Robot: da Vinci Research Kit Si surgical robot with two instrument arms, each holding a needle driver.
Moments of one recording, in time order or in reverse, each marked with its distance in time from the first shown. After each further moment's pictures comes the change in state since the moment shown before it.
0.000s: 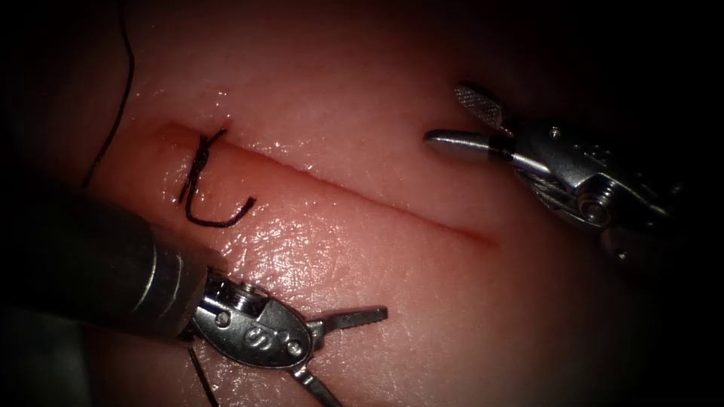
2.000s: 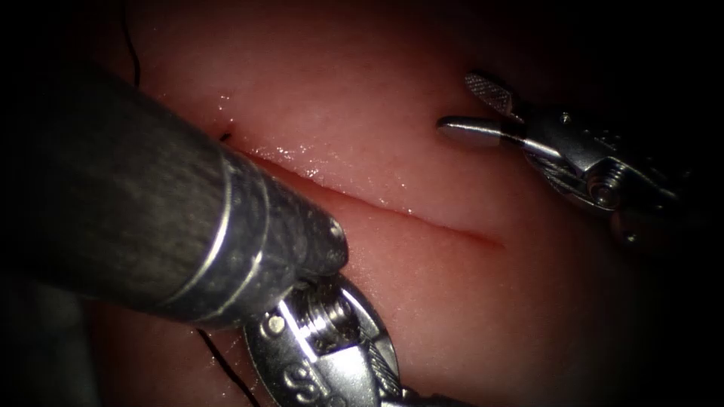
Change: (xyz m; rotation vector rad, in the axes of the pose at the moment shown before) right arm 0.000 0.002 0.000 0.003 -0.005 0.008; left arm 0.018 0.002 0.001 0.214 0.702 0.172
